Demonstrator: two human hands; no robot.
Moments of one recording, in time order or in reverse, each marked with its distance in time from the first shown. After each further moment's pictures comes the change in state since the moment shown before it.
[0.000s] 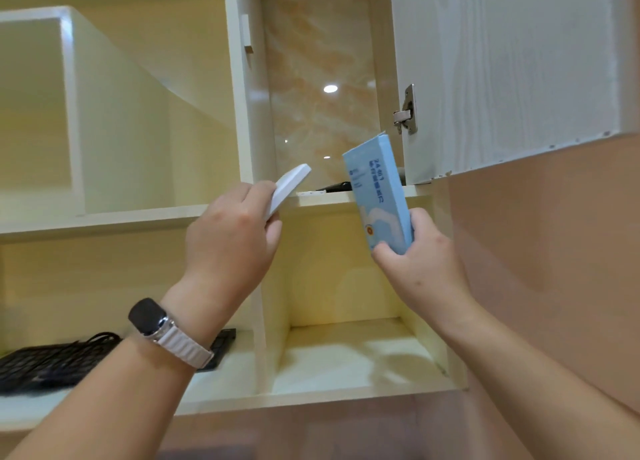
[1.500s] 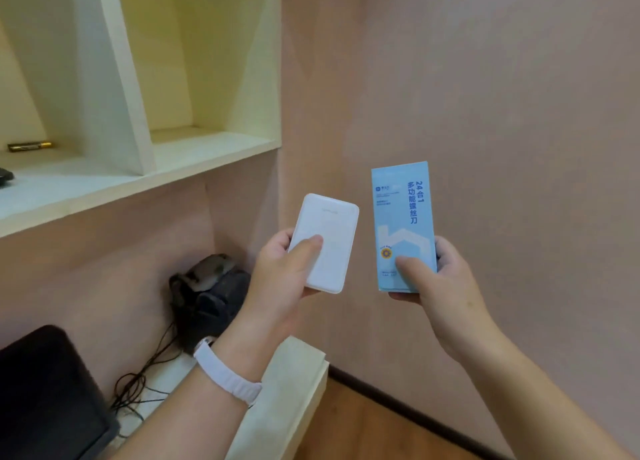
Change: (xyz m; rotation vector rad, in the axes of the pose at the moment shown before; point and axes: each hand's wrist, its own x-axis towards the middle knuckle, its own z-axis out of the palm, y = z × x) left_hand -0.278 0.035 -0.071 -2.137 -1.382 -0.998; right_hand -0.374 -0.144 0.000 -0.194 0.535 0.810
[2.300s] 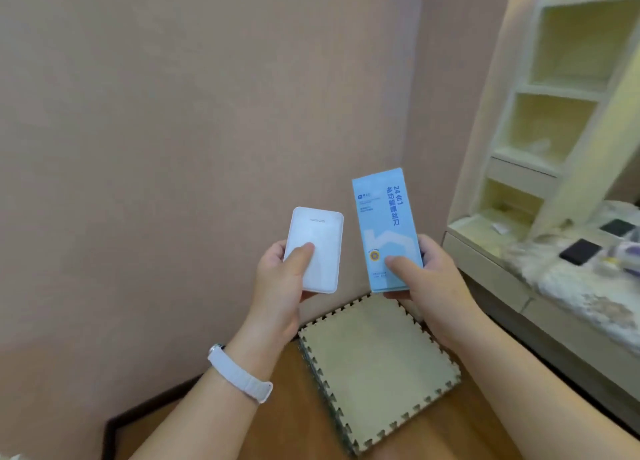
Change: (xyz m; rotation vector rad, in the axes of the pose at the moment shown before) left_hand -0.303 -0.170 0.416 0.111 -0.780 -0.376; right_hand -0.318 0.017 -0.450 -0.070 0.867 0.220
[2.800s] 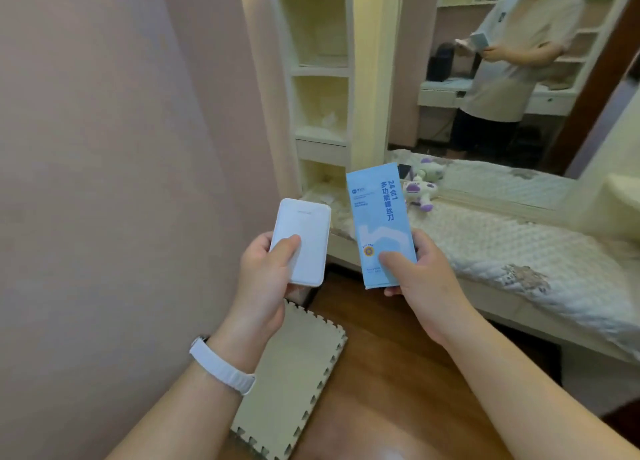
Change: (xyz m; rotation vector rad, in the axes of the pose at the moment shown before) left_hand -0.010 -0.067 0.252 0.102 -0.519 -0.118; right_hand -0.037 0.021 -0.229 -0.014 0.545 0.059
